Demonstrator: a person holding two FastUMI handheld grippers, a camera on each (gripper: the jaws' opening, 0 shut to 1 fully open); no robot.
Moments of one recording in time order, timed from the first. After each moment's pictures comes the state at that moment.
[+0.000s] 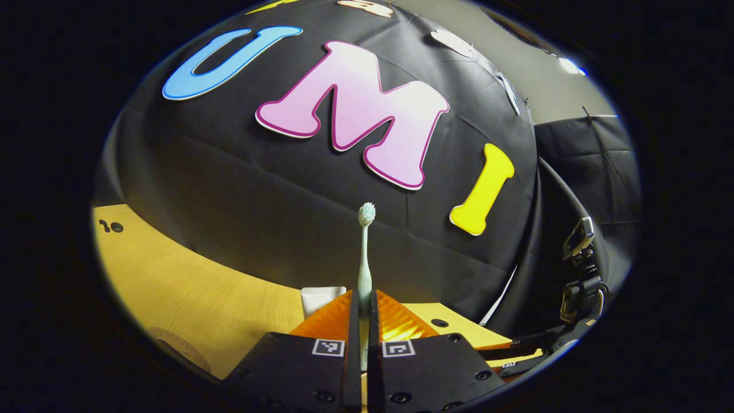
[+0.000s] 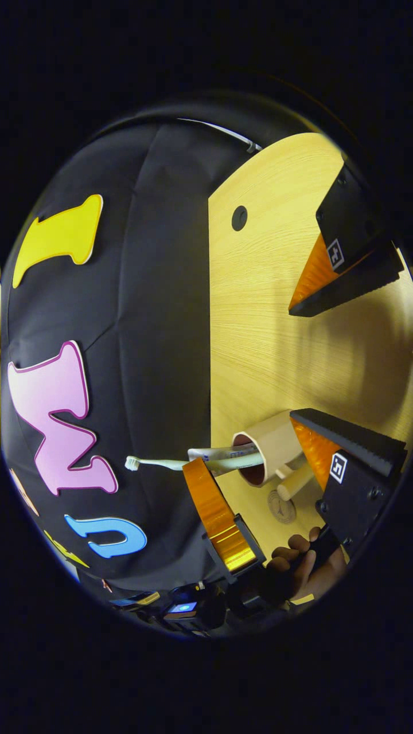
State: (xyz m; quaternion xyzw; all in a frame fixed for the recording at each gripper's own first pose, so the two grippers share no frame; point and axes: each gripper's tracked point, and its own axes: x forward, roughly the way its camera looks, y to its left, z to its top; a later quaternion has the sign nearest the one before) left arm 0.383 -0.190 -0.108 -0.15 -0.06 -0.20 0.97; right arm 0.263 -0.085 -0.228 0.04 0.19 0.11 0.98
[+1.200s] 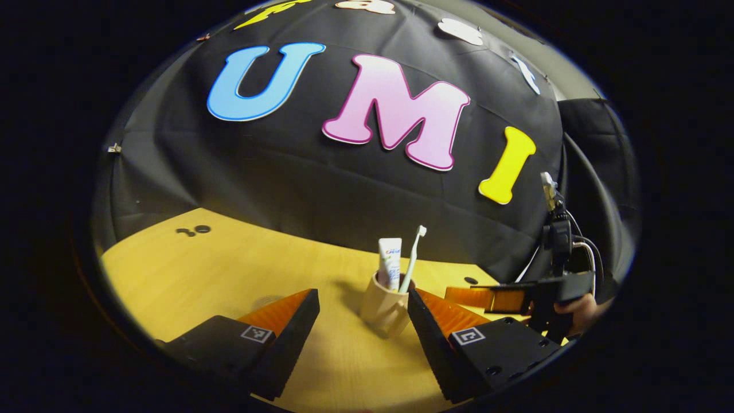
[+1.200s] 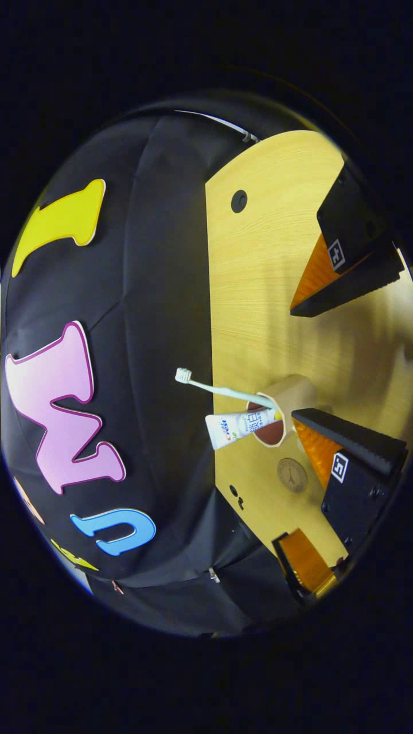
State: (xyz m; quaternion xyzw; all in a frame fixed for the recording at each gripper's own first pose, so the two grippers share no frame) left arm 0.217 -0.085 -0.128 -0.11 0.06 -0.07 0.99; right arm 0.259 -0.040 -0.182 0.07 0.22 0.14 0.96
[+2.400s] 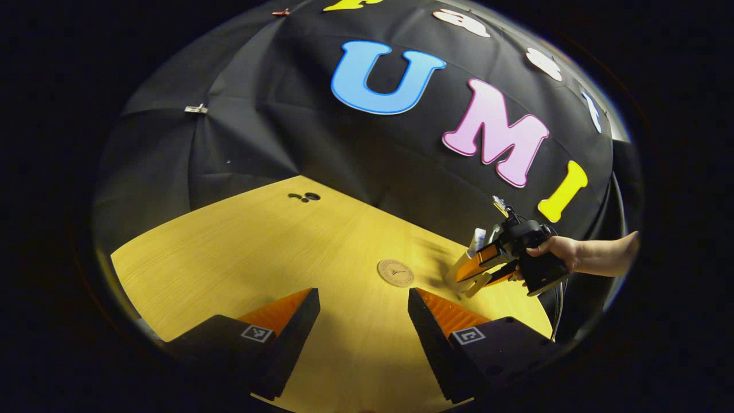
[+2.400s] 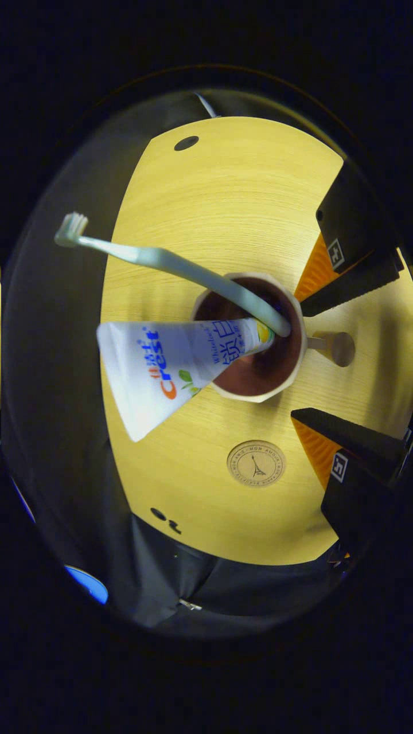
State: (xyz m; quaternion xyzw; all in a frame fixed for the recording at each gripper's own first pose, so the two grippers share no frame) left arm 0.095 0.098 -0.179 -0.21 0.13 0.06 0.97; right arm 0.272 0.069 -0.271 0.02 0.55 0.11 0.83
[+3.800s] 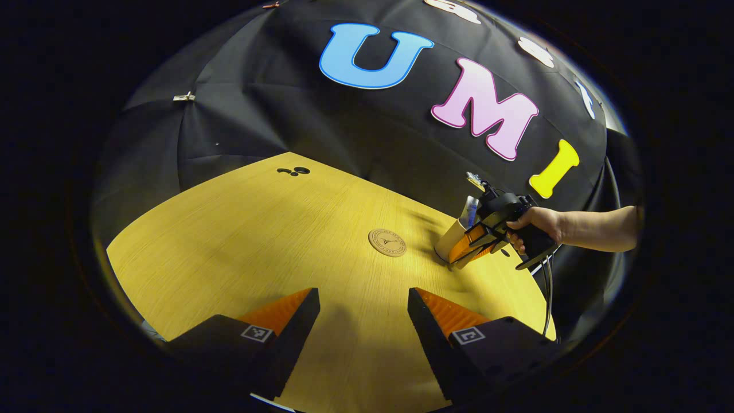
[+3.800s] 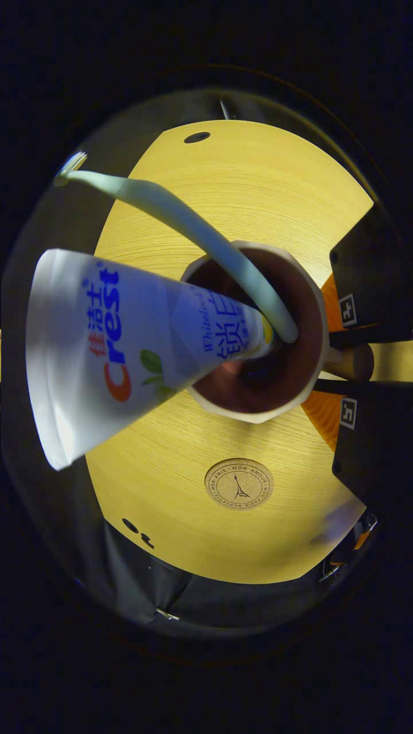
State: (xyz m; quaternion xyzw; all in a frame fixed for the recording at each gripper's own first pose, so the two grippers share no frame) left arm 0.087 0.062 -0.204 -0.19 0.18 0.01 0.96; right arm 0.270 0.070 -0.290 -0.03 0.57 0.11 0.81
